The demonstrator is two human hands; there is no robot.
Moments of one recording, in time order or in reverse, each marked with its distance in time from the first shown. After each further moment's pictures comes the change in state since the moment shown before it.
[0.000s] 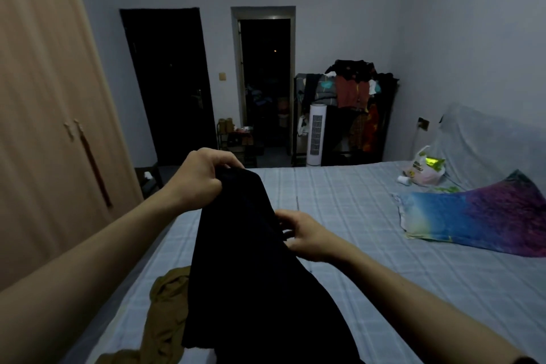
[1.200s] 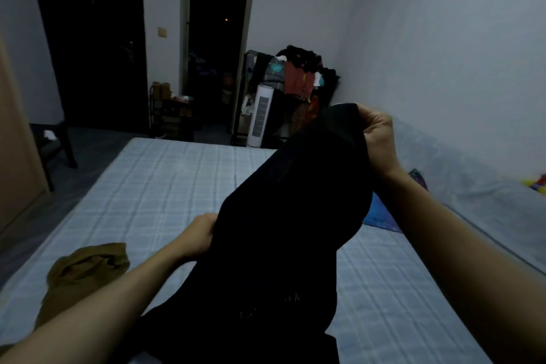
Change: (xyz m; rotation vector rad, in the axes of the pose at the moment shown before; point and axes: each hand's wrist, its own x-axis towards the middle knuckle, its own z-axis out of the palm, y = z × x) left_hand -0.040 -0.047 0.171 -0.275 -0.322 -0.210; right_hand -0.053 -0.096 -0.141 -0.024 0.669 -0.305
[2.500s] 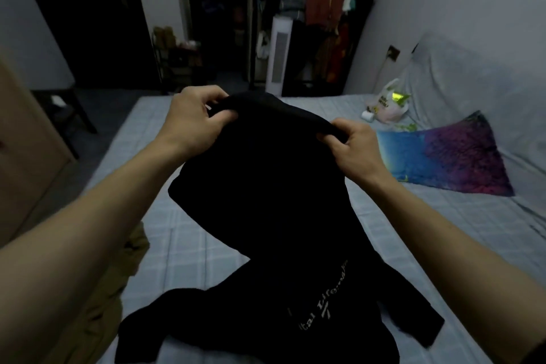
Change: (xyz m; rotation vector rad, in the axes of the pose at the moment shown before) left_hand 0.178 -0.003 -0.081 0.018 0.400 0.163; right_hand 0.006 0.232 0.047 -0.456 -0.053 0.405
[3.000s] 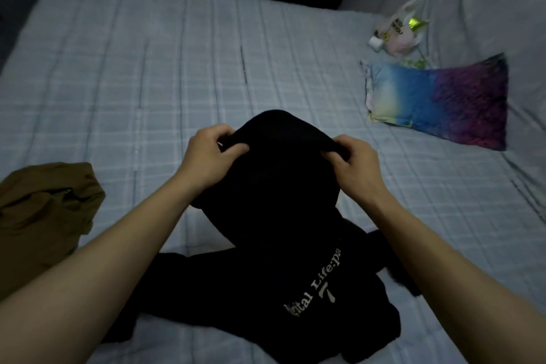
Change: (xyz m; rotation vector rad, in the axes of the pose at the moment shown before) left_hand -0.043 -0.251 0.162 -0.210 -0.228 -0.366; right_hand -0.039 0.138 0.150 -0.221 -0.132 0.311
